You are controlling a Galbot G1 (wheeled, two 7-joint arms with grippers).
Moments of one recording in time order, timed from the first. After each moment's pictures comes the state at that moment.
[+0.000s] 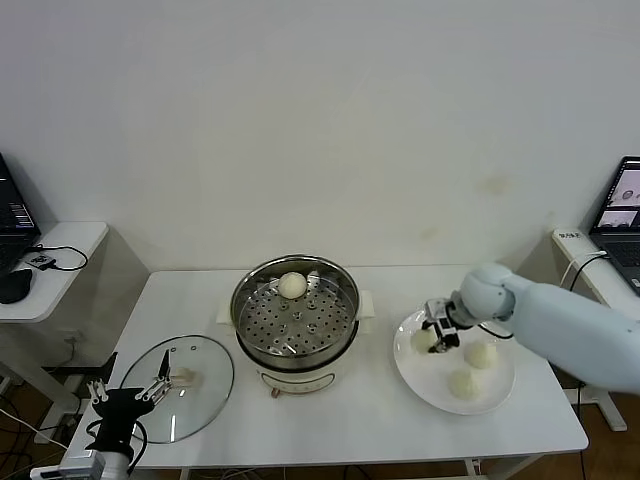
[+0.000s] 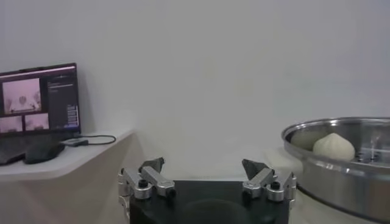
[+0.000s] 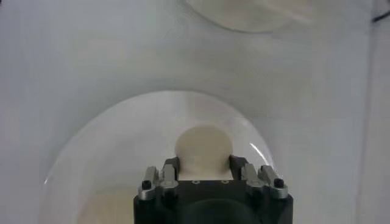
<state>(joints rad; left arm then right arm) 1.74 -1.23 -0.72 -2.16 -0.28 0.01 -0.16 0.22 0.67 -1.01 1.49 0.05 -0.36 -0.95</state>
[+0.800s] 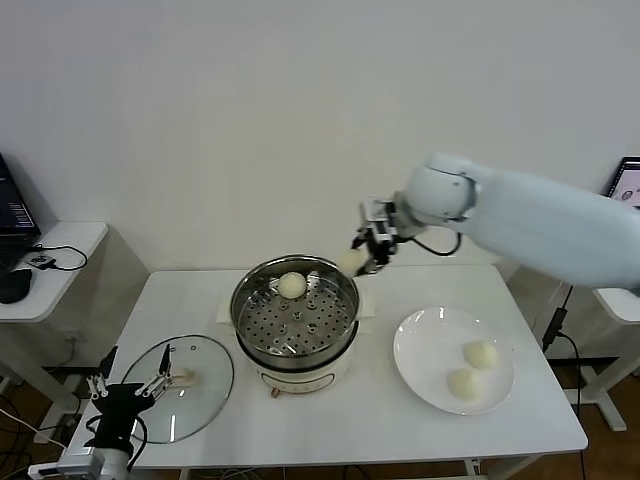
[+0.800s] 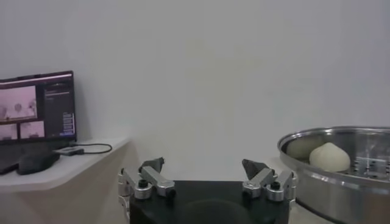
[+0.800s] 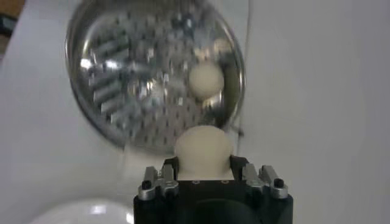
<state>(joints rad) 1.74 -1.23 -0.73 -2.18 -0.28 0.01 -0.16 0.59 1.05 -1.19 1.46 0.47 -0.55 -0.82</state>
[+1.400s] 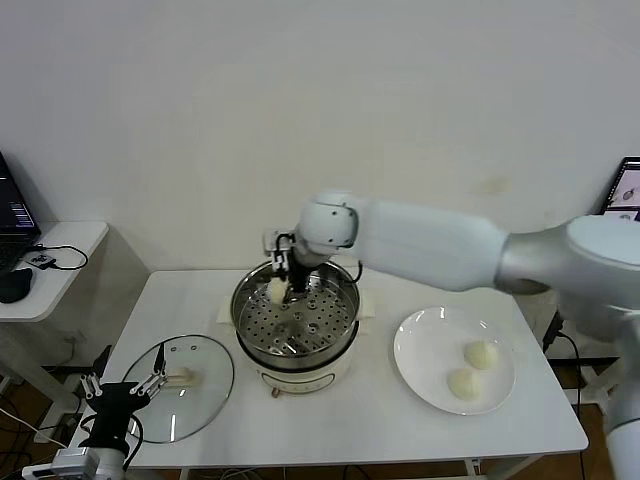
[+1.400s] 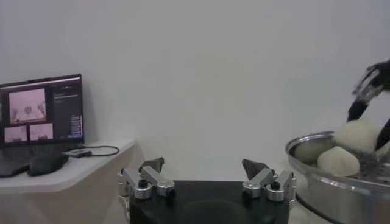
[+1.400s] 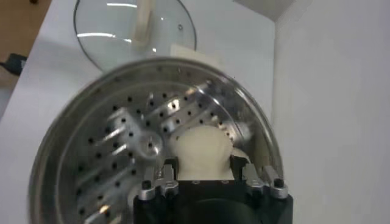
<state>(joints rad) 1.73 -1.24 -0.74 -2.18 -0.28 0.01 -0.16 0.45 1.37 -1.21 1.25 0.51 -0.65 -0.74</state>
